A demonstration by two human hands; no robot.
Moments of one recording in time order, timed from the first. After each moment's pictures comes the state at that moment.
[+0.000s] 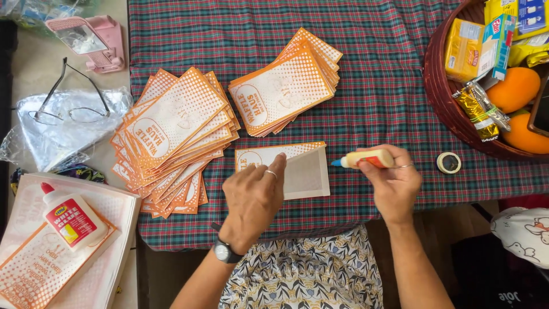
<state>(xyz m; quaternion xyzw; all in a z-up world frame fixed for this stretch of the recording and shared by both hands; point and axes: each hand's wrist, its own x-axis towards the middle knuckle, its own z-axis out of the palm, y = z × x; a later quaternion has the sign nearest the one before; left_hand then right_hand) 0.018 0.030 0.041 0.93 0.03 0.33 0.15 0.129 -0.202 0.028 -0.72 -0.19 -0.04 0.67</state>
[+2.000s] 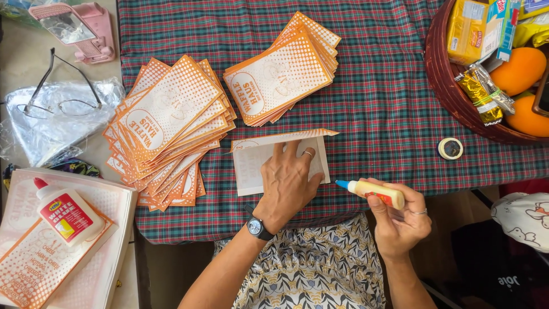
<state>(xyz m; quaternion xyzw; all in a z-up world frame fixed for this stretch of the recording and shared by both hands) 0.046 -0.018 0.030 0.97 0.04 0.12 0.21 0.048 -0.230 0.018 -0.75 -0.18 -0.15 0.62</state>
